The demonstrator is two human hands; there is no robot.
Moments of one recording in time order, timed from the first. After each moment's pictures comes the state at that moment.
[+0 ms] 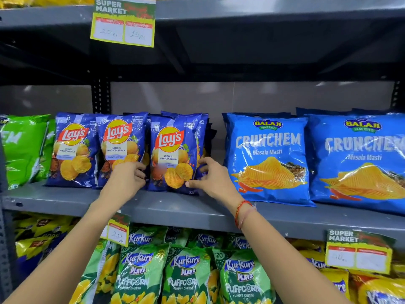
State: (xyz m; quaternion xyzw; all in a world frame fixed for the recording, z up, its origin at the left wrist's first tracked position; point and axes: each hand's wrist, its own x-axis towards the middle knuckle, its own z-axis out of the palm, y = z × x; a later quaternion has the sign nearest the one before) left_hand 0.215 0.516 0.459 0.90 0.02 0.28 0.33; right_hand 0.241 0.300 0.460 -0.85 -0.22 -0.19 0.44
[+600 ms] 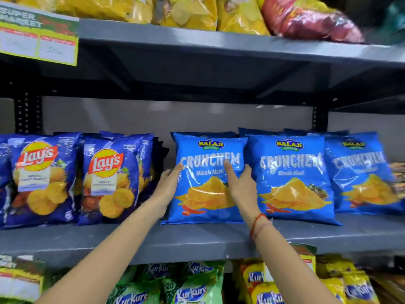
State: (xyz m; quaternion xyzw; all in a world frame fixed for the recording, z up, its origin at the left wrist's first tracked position) left_hand 0.320 0.334 0.468 0.70 -0.07 0.08 0.71; right_hand 0.245 0.150 0.481 -0.76 0.04 -0.34 0.55
